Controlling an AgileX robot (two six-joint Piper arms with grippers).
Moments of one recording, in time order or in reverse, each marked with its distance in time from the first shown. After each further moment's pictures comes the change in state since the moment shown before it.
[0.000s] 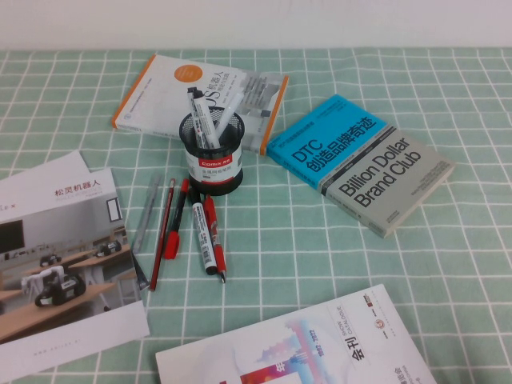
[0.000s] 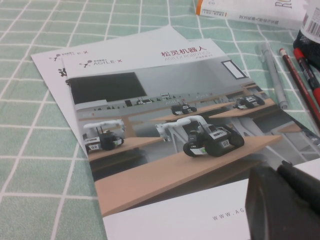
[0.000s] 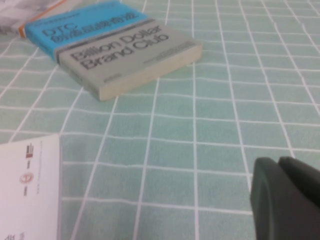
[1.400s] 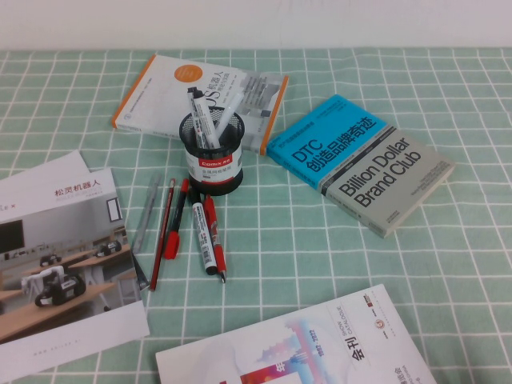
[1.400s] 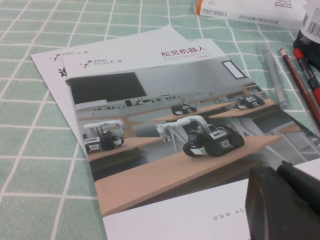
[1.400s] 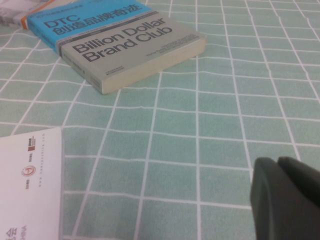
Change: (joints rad) right arm 0.000 0.000 0.002 0.016 0.013 -0.019; left arm 0.000 0.000 0.000 0.000 0.000 0.000
